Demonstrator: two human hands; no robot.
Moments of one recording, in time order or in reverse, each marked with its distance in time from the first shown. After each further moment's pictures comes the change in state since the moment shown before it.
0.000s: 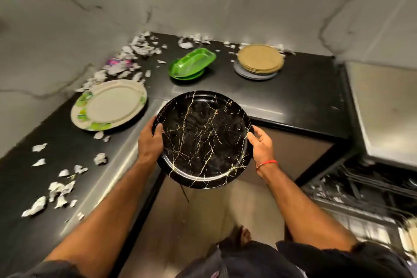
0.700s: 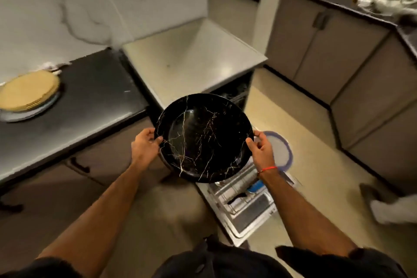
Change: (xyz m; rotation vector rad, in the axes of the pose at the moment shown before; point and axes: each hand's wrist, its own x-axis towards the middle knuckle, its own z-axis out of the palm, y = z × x) left_hand -0.278 0.123 0.402 0.364 -0.827 0.339; right_hand -0.236 0.014 -0.468 -0.030 0.876 -0.053
